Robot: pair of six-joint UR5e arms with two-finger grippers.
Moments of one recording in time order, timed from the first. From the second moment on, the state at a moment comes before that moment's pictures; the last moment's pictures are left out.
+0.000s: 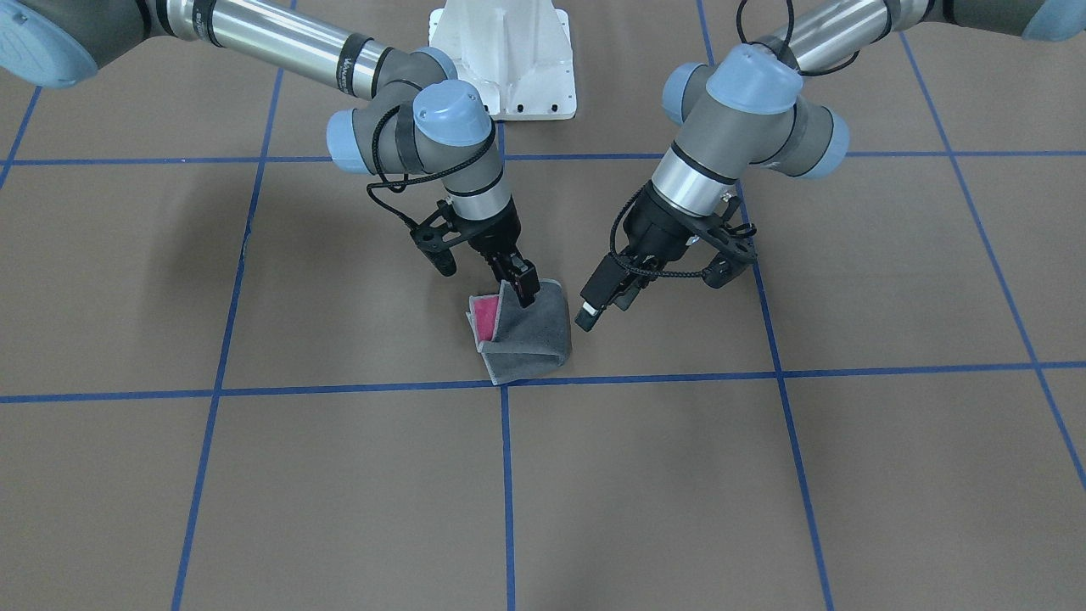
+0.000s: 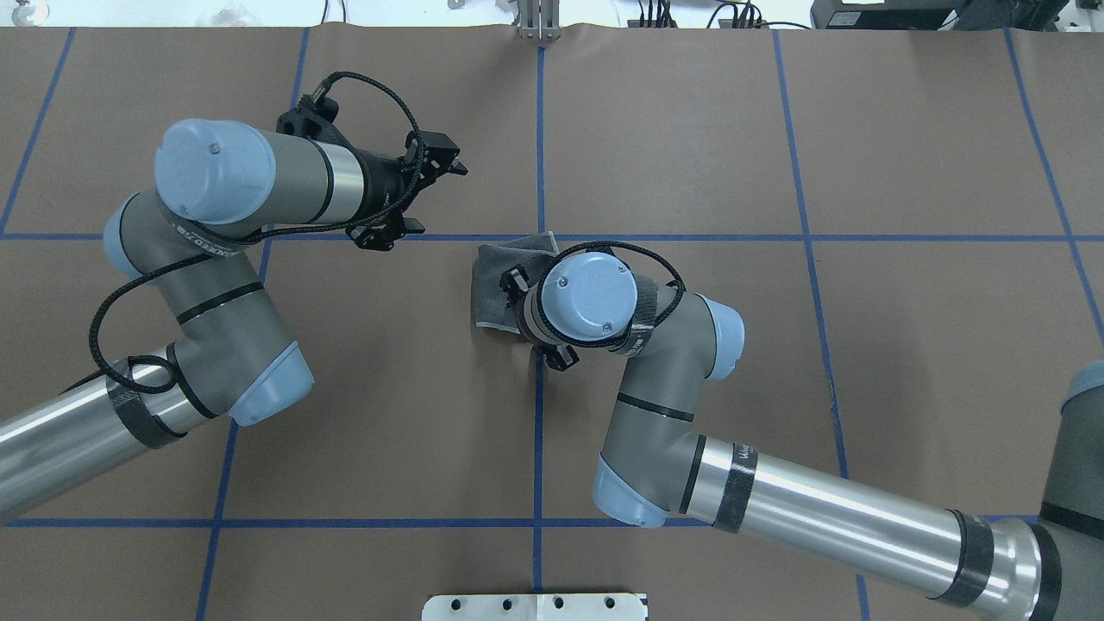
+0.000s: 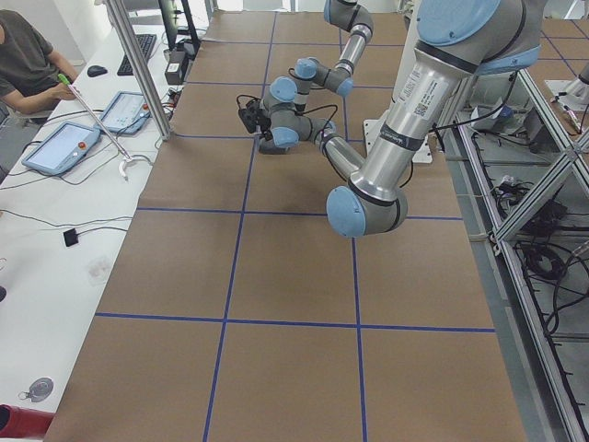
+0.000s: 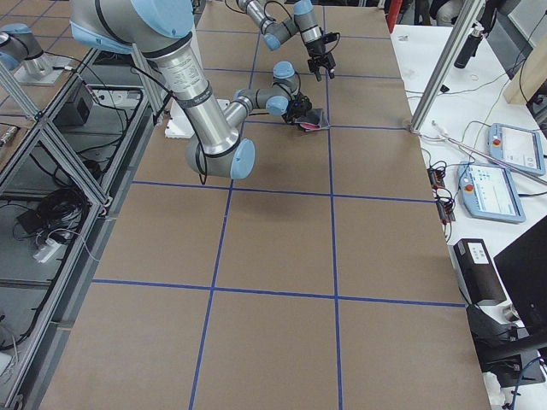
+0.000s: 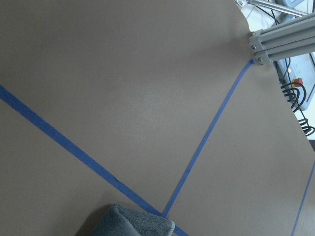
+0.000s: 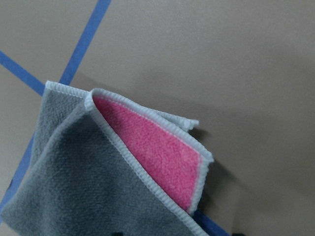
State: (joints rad) left arm -0.69 -2.13 -1.60 -2.28 -1.78 -1.98; right arm 0.43 -0.81 1.38 -1.13 1.68 2.30
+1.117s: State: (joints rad) left arm -0.67 -2.14 -1.58 -2.28 -1.77 -1.99; right arm 0.43 -0.82 1.44 -1.20 1.68 2.29
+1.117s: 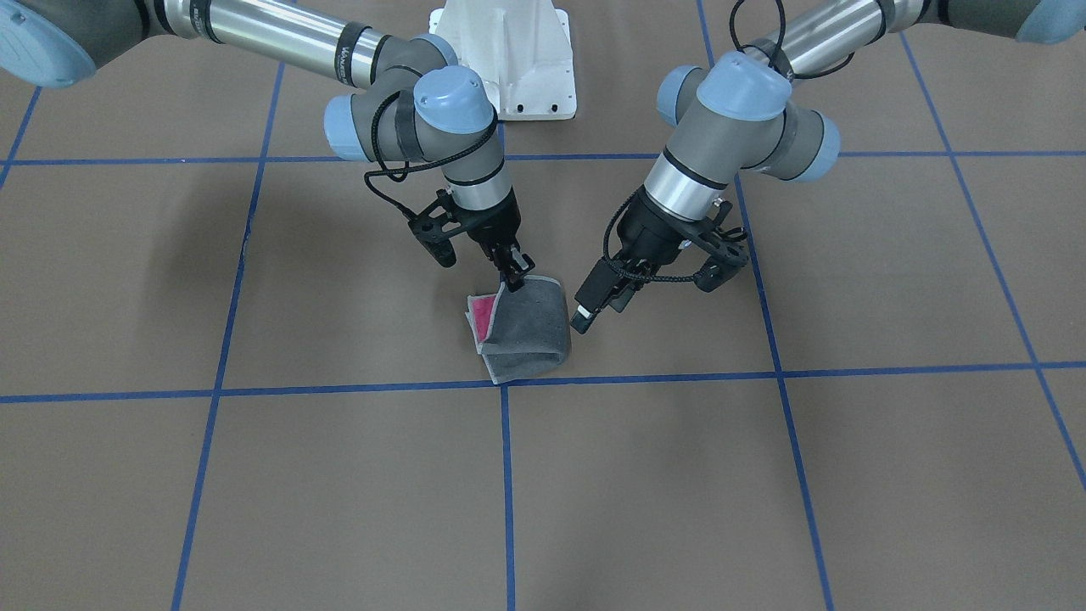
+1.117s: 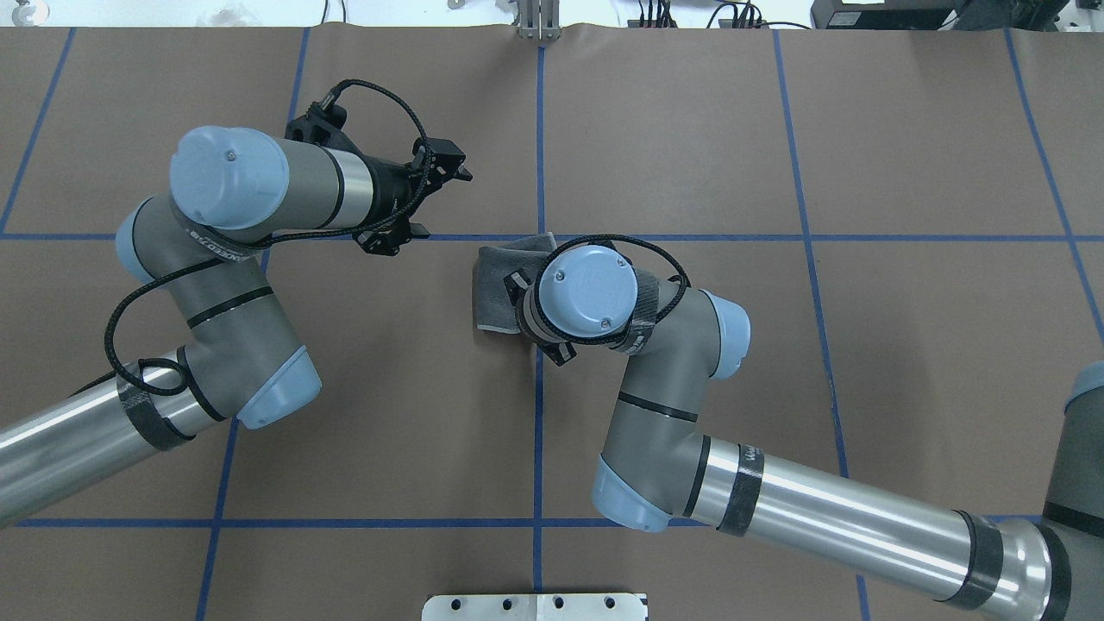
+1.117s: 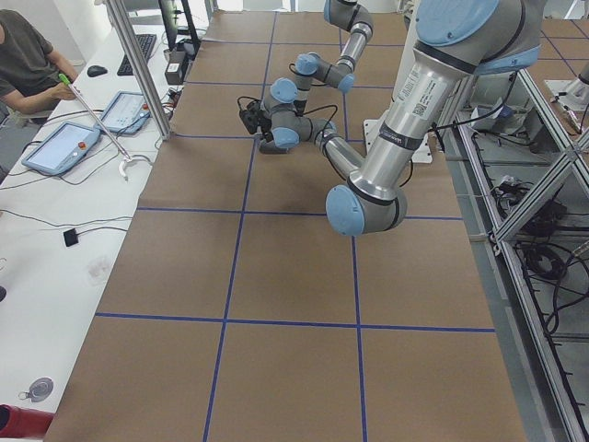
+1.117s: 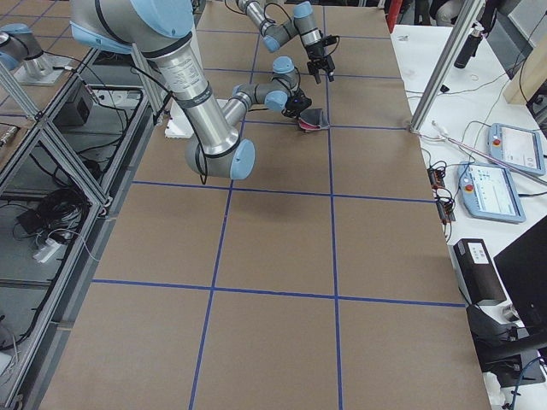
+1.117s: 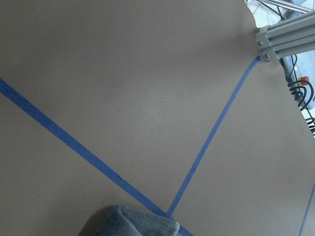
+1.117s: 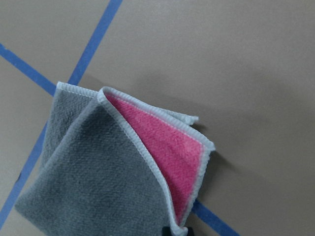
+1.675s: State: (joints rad) left arm -0.67 -2.14 -1.58 -2.28 -1.77 -1.99; right arm 0.49 -0.81 1.45 -1.23 1.70 2.24
